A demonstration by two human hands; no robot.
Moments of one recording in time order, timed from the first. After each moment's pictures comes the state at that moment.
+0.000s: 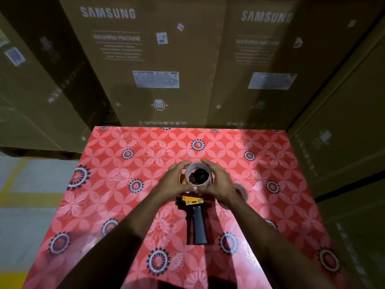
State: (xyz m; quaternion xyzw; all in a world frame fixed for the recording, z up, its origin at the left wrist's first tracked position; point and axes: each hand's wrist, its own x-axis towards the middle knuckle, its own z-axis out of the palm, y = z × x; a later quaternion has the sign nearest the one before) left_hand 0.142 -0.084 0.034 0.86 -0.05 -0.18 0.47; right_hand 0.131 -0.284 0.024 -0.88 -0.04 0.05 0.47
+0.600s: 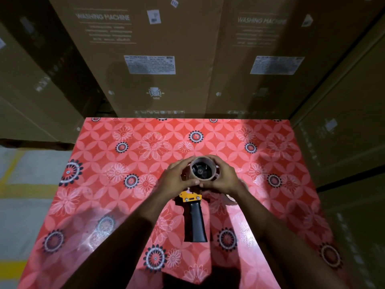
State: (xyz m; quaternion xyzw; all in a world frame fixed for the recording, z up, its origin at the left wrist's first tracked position) left_hand 0.149 -0.102 0.006 0.89 -0.04 -0.18 0.43; right_hand 0.147 -0.312 -0.001 -0.87 0.00 0.11 0.49
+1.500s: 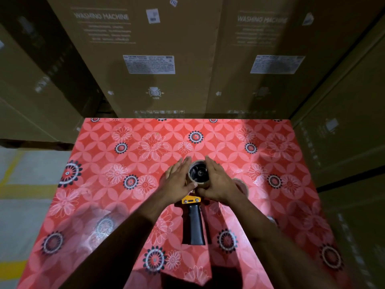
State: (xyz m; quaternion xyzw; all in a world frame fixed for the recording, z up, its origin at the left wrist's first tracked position) left_hand 0.148 -0.106 -0.002 0.93 -0.12 -0.22 0.28; right_hand 0.141 -0.296 0.004 -0.94 -0.09 0.17 0.27
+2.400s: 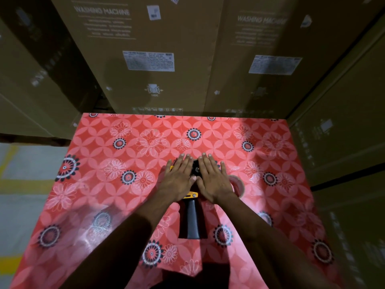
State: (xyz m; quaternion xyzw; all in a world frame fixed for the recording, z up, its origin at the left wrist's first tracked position) left_hand 0.143 -0.120 -0.004 0.96 -0.18 -0.18 0.09; right_hand 0.127 -0.289 -0.009 -0.98 -0.11 0.14 0.10
